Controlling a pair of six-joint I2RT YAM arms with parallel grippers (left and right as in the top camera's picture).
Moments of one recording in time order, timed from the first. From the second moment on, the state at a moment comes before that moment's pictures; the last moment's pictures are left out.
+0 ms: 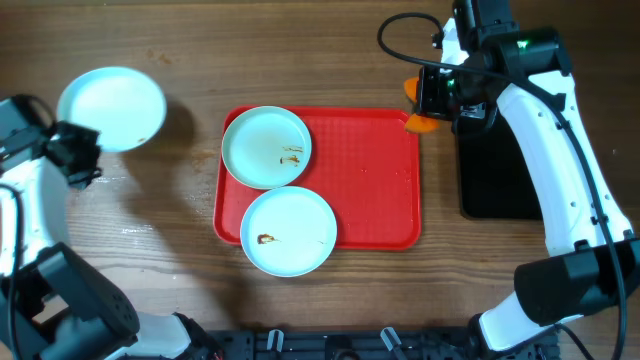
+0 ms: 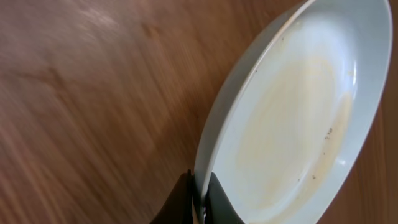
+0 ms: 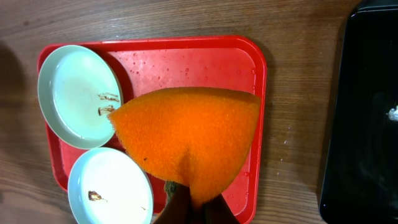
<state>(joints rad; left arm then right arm) 0.57 1.64 1.17 -0.58 0.15 -0.74 0.20 1.76 1.81 -1.30 -0.19 0.29</state>
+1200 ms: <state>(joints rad) 0.56 1.59 0.89 -0.55 0.21 -0.82 0.20 1.76 1.81 -1.30 -0.19 0.28</state>
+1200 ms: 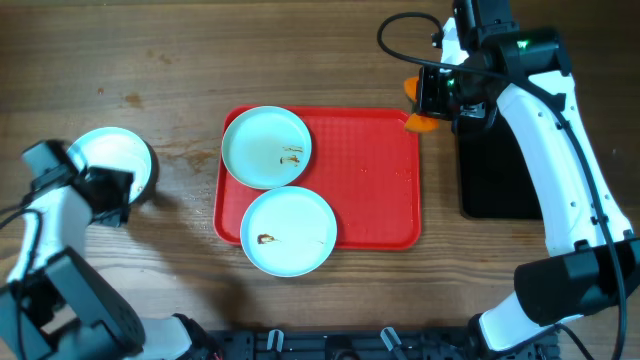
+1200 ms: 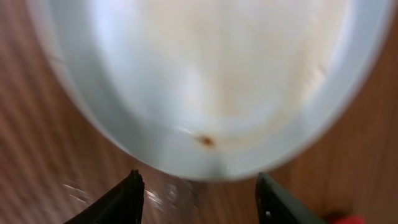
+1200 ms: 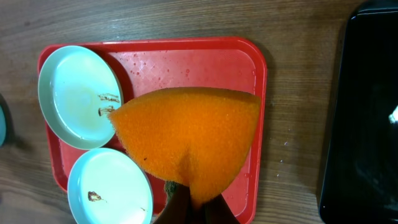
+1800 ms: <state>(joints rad) -0.13 1.51 0.84 -0.62 0.22 -0.72 0.20 1.76 1.81 -1.30 -0.19 0.28</state>
